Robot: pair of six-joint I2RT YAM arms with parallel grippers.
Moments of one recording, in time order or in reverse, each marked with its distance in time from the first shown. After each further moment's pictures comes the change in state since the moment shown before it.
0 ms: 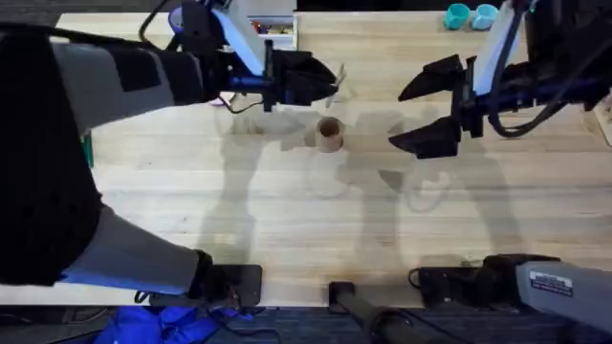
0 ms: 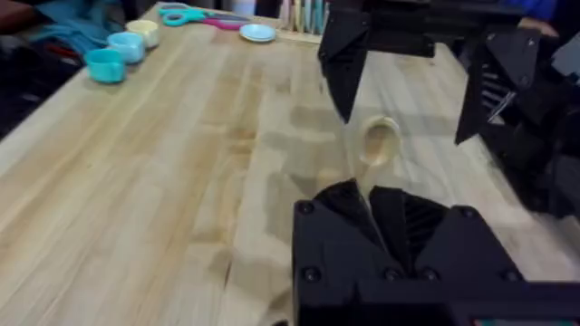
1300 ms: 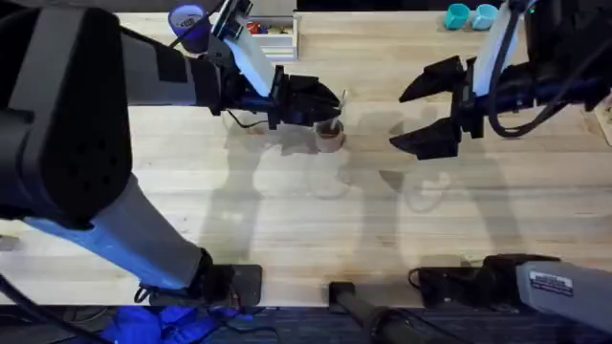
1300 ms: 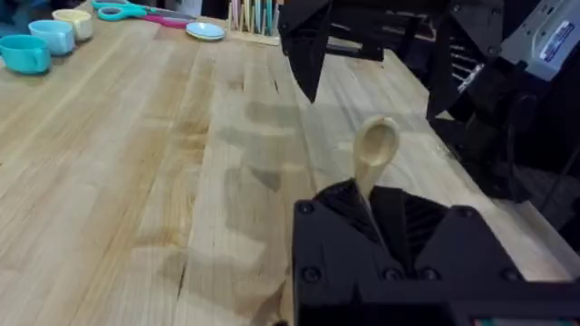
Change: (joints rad) left arm -0.023 0.150 0.000 -0.099 0.124 0.194; right arm 0.000 0.000 0.000 -0.007 0.014 0.000
